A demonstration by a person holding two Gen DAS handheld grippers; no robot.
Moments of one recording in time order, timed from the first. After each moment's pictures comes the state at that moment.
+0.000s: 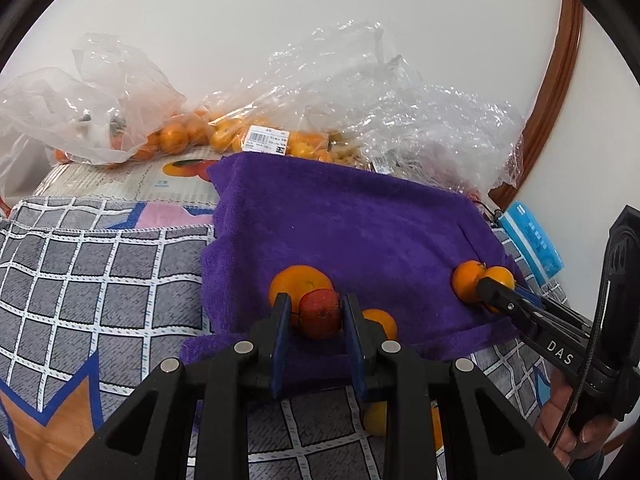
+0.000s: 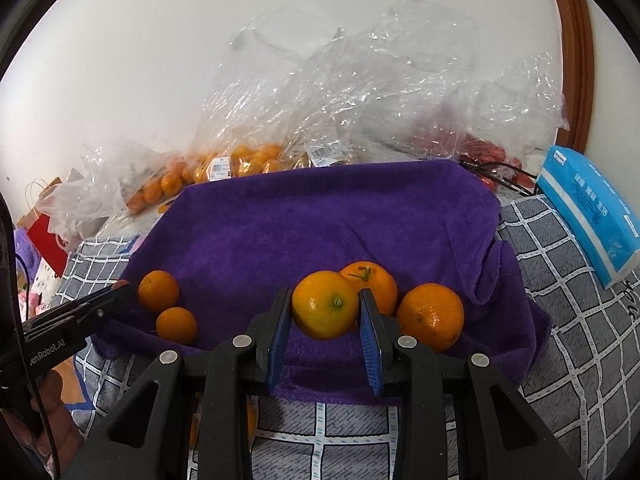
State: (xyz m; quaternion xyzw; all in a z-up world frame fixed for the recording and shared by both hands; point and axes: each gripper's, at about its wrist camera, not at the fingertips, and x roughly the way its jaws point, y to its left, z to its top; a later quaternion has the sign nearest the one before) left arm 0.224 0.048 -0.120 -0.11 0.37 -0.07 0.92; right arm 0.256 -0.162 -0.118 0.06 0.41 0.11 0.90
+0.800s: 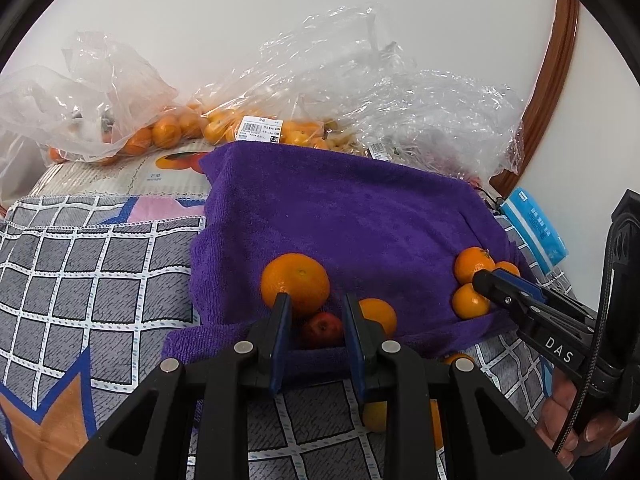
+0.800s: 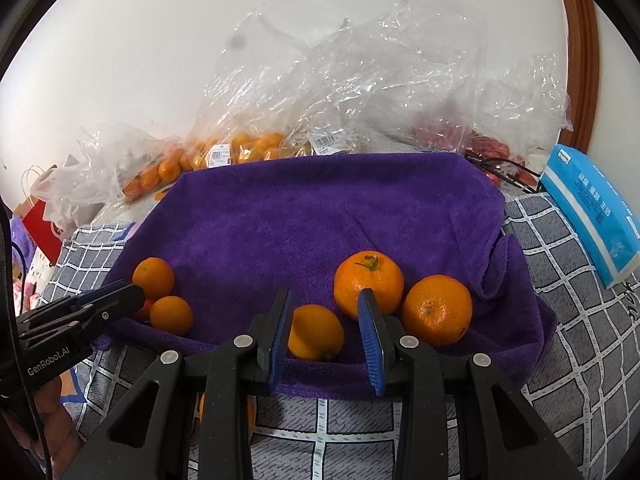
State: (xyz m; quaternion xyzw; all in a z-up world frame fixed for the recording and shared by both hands) left arm 0.228 0.042 -0.126 -0.10 0.38 -0.08 0.92; right arm 0.256 -0.158 -0.123 0.04 0.42 0.10 0.90
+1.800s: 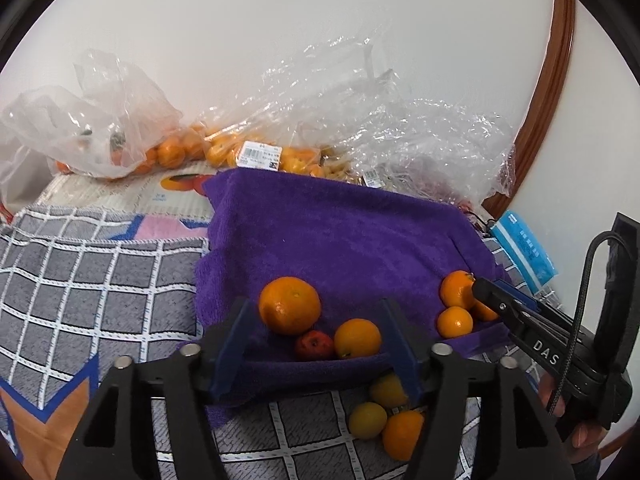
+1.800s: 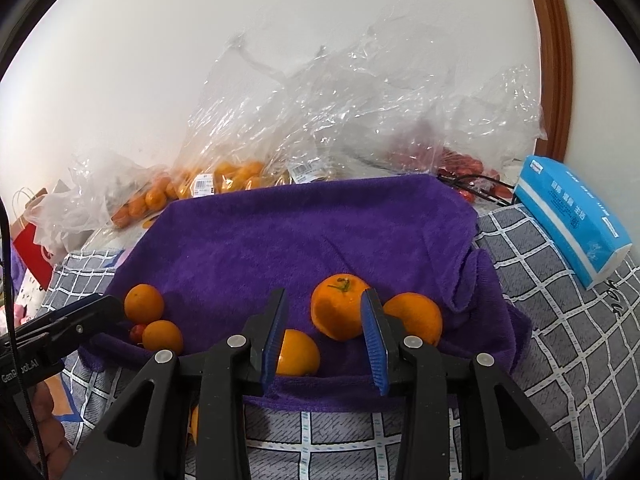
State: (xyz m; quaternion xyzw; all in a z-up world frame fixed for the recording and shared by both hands) left arm 0.216 0.046 -0.110 -0.11 0.34 -0.07 0.93; right arm 0.250 -0.169 -0.113 0.06 0.38 0.07 0.92
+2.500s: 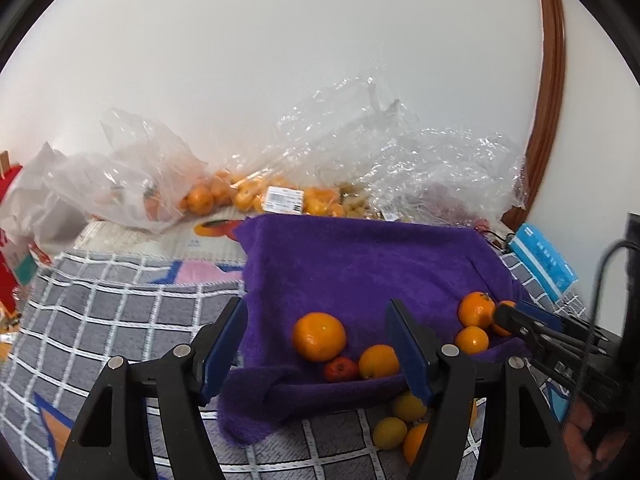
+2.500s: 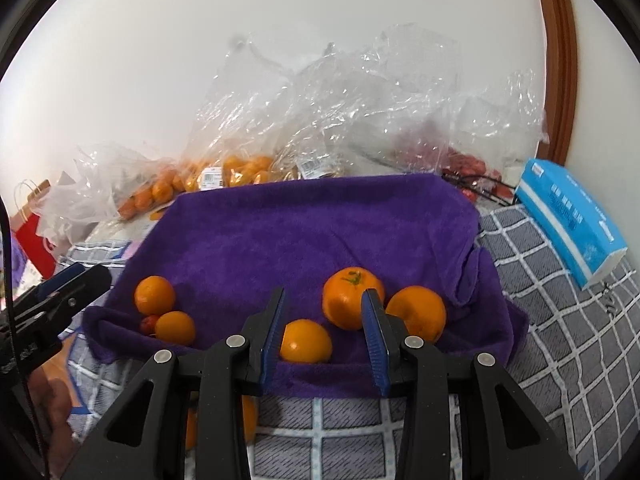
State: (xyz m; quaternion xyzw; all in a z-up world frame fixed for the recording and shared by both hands) left arm 0.204 0.048 -0.083 -0.06 0.30 -0.02 0.95; right arm 0.239 -0.163 -0.101 0.05 0.39 0.08 0.91
